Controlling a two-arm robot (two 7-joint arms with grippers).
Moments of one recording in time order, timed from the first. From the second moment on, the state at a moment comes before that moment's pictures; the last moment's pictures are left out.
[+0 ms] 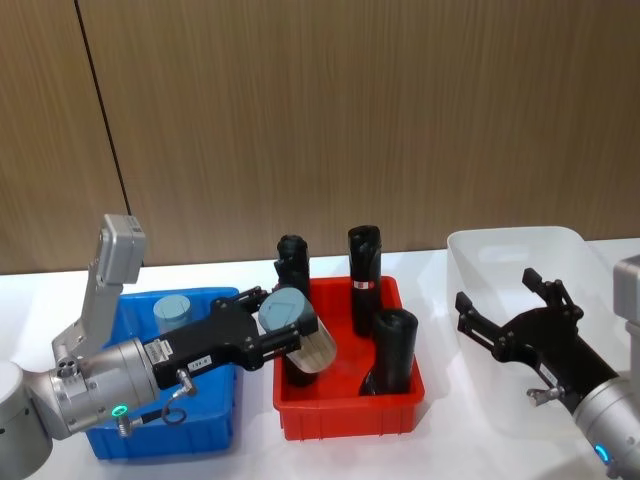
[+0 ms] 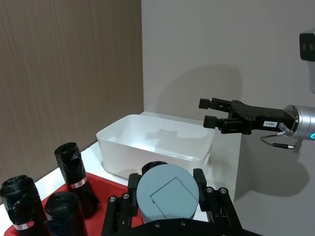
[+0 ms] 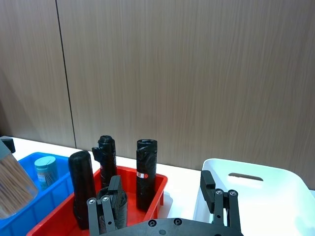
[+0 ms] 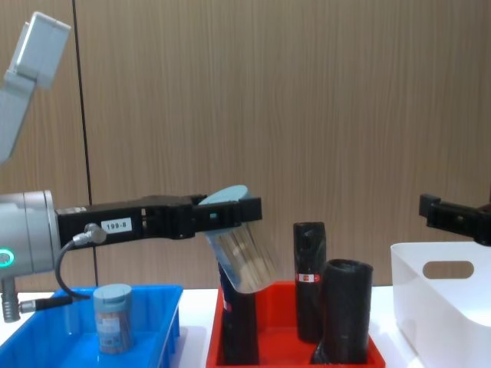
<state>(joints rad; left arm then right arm) -0.43 0.39 0.31 -1.30 -0.53 0.10 -0.91 -0.01 0.34 -0.23 -1.77 0.29 0.03 0.07</state>
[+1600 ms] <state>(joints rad) -0.42 0.40 0.32 -1.29 -0.54 0.07 -0.91 0.03 0.39 -0.23 -1.75 0.22 0.05 0.41</state>
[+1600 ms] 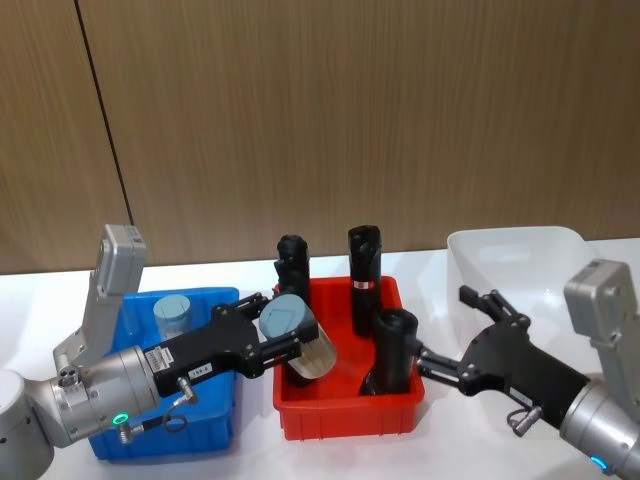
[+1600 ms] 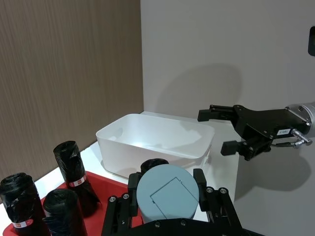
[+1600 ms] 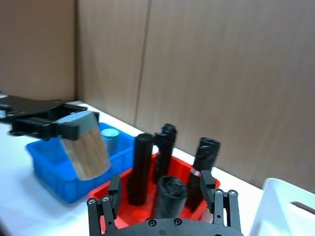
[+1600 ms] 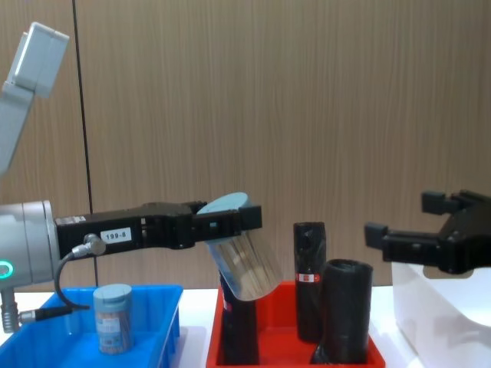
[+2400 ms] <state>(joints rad) -0.42 0.40 0.32 -1.29 -0.54 0.07 -0.91 0.21 0.34 -0.28 -1.62 0.16 0.10 0.76</state>
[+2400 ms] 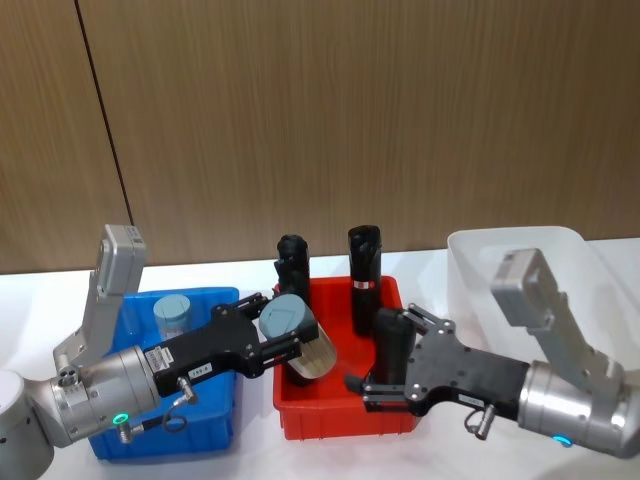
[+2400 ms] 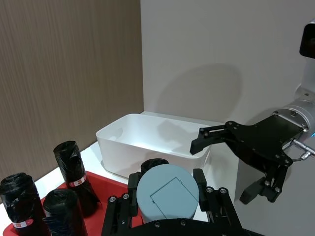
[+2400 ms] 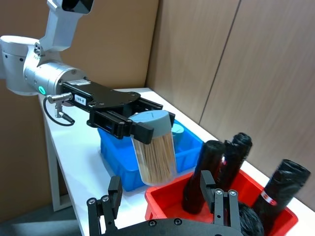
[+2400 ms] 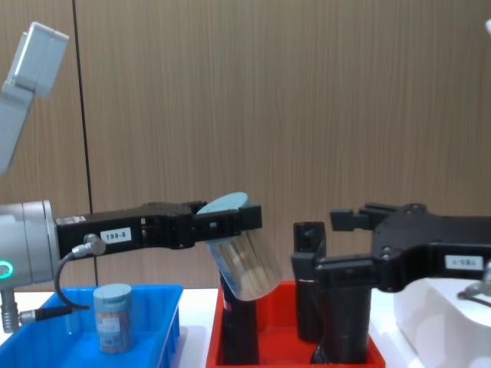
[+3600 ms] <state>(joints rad) -0.42 0.40 0.32 -1.29 -0.54 0.07 -0.91 0.39 0.23 -0.36 -1.41 0.04 0.09 0.85</state>
